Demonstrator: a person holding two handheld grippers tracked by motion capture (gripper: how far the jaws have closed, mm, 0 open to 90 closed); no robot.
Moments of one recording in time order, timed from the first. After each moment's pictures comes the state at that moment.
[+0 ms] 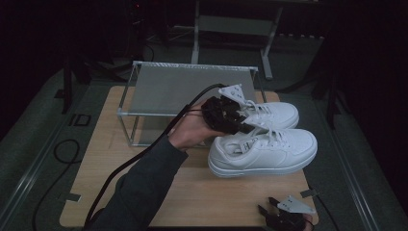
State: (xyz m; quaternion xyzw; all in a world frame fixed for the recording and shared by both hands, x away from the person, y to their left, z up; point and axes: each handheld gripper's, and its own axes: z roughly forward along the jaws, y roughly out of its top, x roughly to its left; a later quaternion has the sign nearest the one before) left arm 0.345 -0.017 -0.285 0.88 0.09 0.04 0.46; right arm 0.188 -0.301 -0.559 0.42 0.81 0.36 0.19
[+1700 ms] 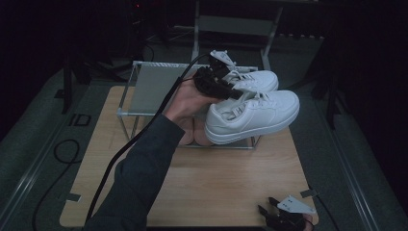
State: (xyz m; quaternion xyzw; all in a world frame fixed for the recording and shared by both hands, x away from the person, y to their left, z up) left arm 0.411 0.004 -0.260 0.87 0.19 0.08 0.45; right arm 0.188 -0.301 -0.559 0.42 0.81 0.36 0.20
